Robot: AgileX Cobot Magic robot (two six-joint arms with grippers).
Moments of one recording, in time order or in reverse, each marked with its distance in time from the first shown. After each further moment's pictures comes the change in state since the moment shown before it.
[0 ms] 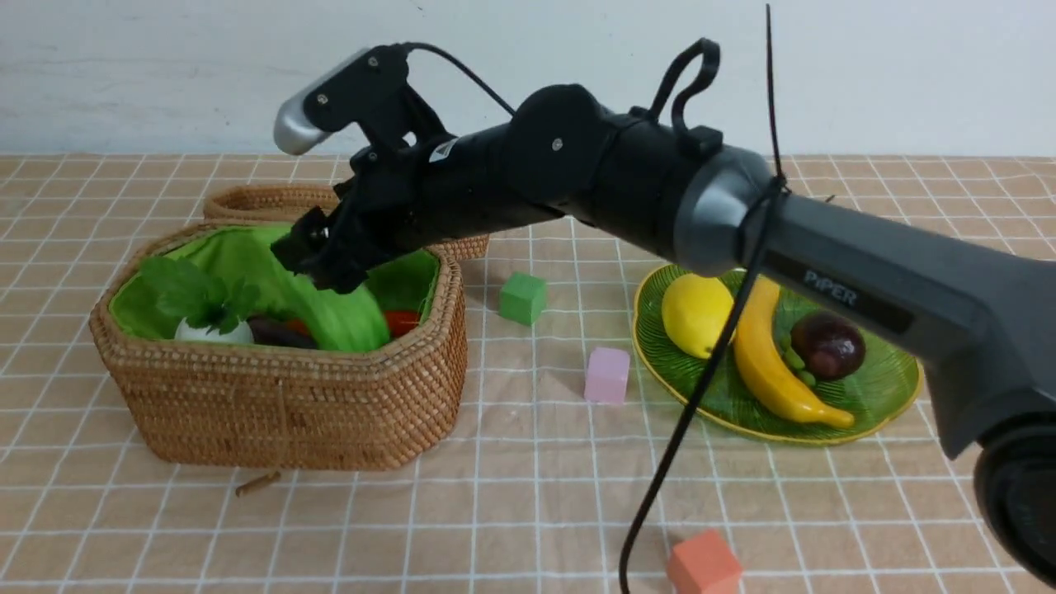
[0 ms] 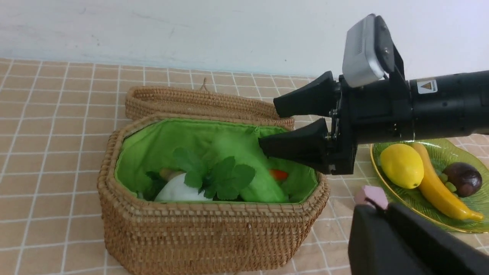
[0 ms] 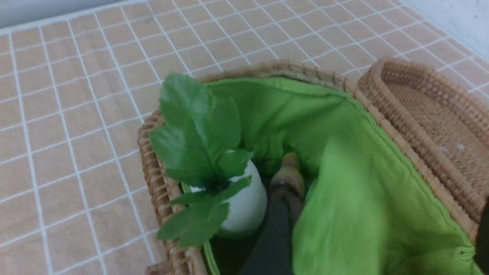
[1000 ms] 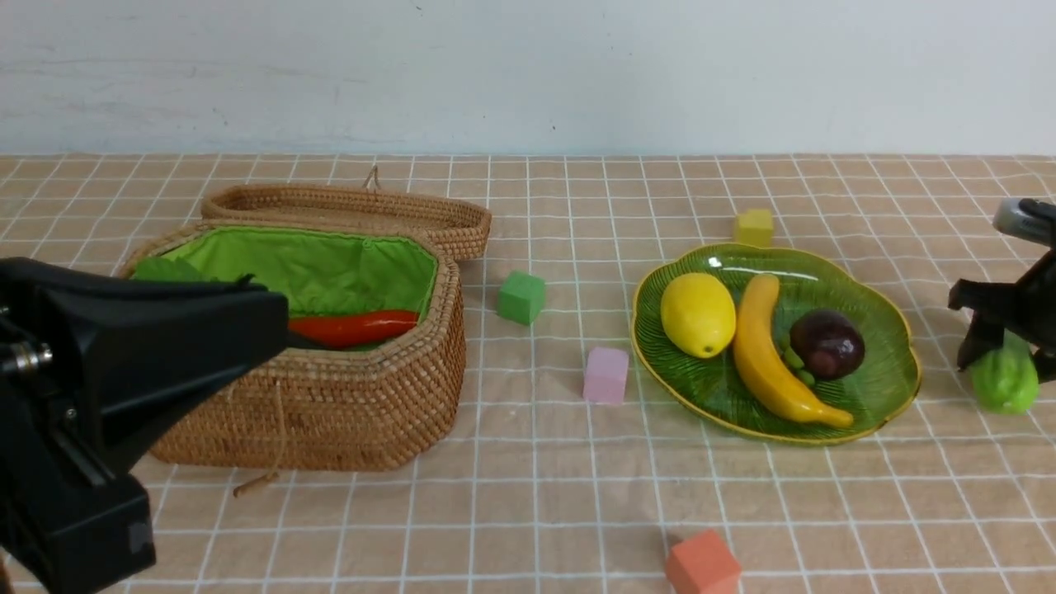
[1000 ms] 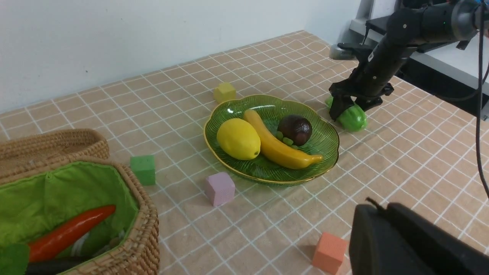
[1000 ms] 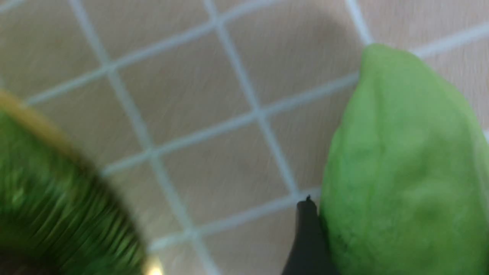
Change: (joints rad) right arm -0.924 -0.138 0.467 -0.556 0.315 0.921; left arm 0.000 0.124 0.006 -0.527 -0.348 0.592
